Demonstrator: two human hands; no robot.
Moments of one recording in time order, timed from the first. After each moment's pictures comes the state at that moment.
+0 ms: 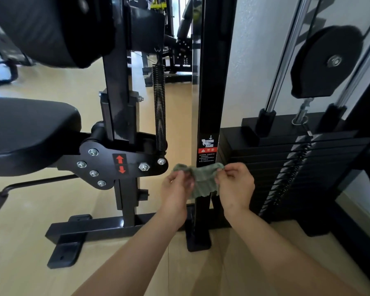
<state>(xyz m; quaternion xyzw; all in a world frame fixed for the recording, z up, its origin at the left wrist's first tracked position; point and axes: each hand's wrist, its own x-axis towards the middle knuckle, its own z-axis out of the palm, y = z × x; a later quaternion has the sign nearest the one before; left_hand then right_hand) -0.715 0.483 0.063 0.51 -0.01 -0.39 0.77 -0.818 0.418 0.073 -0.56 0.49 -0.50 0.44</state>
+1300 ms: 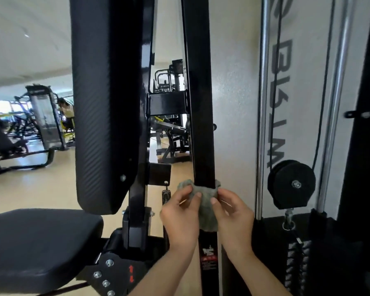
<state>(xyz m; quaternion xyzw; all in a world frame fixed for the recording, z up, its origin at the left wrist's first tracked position) -0.724 0.451 0.276 0.60 -0.31 0.04 0.73 -0.803 0.389 0.248 -0.58 0.20 -0.63 0.48</state>
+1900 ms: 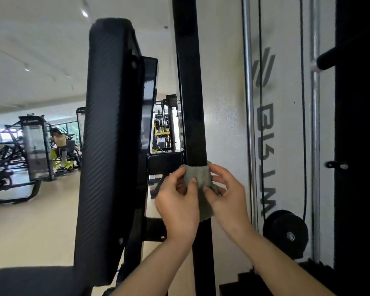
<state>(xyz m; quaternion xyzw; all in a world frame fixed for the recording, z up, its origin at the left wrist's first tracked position) -0.731 0.439 0.436 0.54 -0.36 0.12 0.75 -0.801 0.361 0.420 -0.66 0.12 -0.61 0.41</state>
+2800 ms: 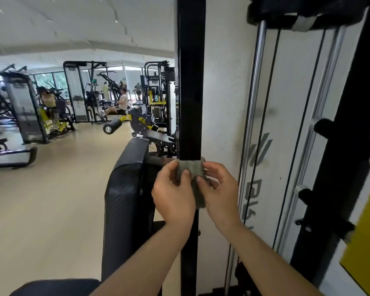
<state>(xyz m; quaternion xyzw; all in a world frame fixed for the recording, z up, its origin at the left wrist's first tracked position) -0.755 0.446 0.728 0.63 -0.23 0.03 0.74 -0.820 0.380 0.705 -0.67 0.18 -0.58 0.43</state>
